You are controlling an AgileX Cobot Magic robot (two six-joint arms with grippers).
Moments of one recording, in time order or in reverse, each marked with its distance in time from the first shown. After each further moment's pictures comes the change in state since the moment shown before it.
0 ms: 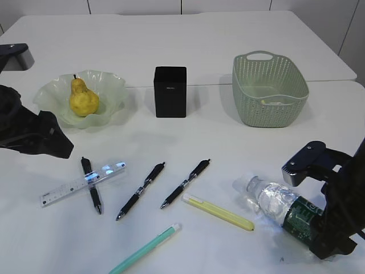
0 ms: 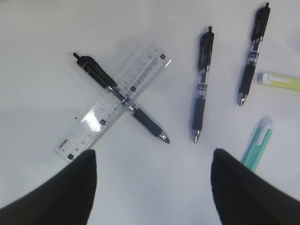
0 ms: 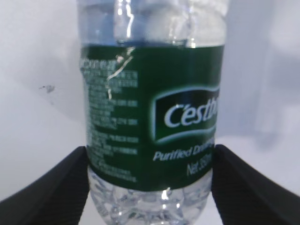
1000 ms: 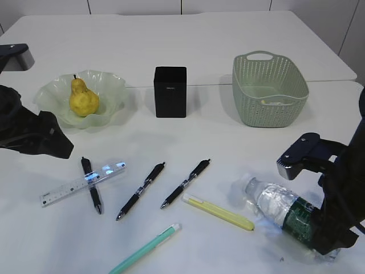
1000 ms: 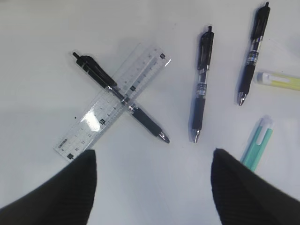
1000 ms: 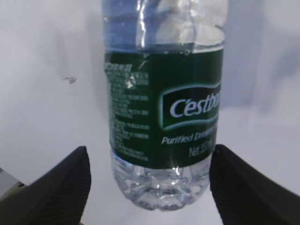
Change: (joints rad) left arm 0.000 0.000 0.000 0.000 0.000 0.000; right arm 0.041 -0.029 -0.066 -0.031 0.128 0.021
